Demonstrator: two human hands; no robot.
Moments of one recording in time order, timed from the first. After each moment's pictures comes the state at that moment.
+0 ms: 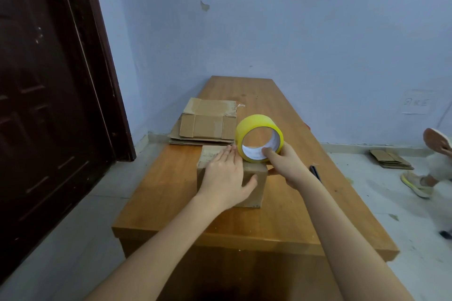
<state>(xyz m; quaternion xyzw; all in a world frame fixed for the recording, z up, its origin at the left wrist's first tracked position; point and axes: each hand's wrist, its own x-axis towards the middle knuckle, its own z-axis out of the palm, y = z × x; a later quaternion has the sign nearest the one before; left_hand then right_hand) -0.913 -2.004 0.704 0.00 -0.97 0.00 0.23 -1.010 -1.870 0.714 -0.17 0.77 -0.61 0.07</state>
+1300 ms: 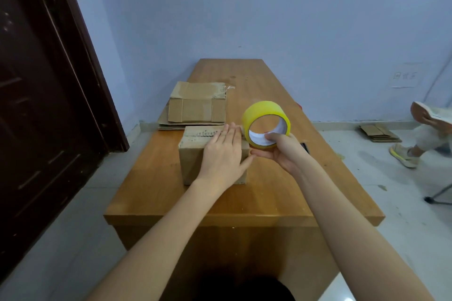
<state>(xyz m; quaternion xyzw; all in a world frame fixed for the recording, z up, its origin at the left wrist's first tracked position) -0.931 -1.993 0.688 -0.02 -0.96 0.05 0.28 -1.007 -1.854 0.704 -0.04 0.54 -0.82 0.18</state>
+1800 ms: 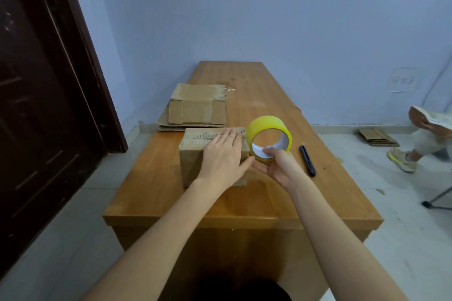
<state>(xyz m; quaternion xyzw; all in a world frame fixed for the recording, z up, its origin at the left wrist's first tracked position) -0.932 -1.995 0.689 -0.03 -0.96 0.03 0.26 -1.001 -1.858 0.678 0.03 0.48 -0.85 0.20</state>
